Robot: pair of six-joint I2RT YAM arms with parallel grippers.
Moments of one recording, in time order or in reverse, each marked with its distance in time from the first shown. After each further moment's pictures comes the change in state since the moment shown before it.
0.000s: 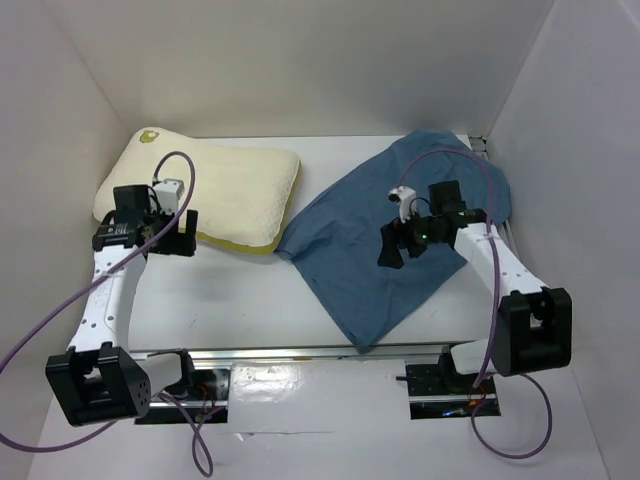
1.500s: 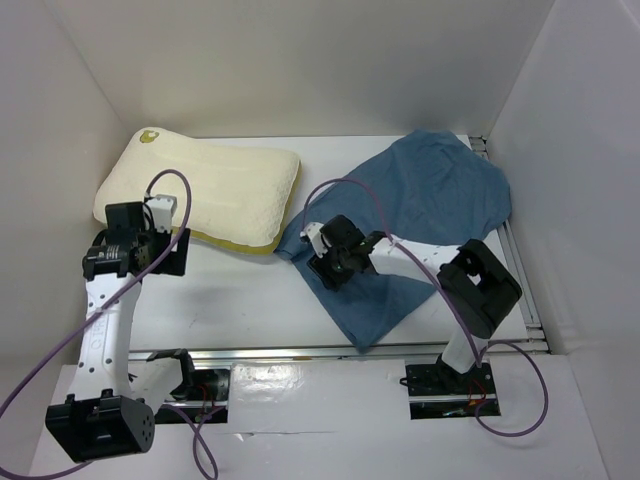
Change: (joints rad) left arm 0.000 -0.192 -0.029 -0.171 -0.142 0.037; right arm 0.683 0.340 0.019 0.326 0.512 0.265
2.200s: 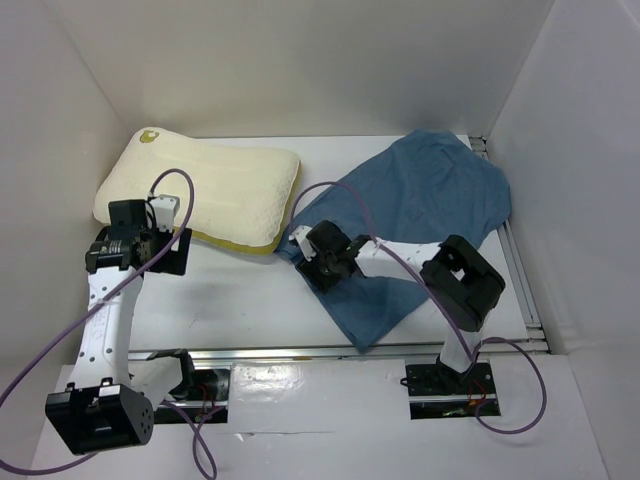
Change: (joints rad) left arm 0.000 0.041 -0.007 0.011 -0.003 0.024; right arm 0.065 0.081 0.047 0.063 0.052 0.055
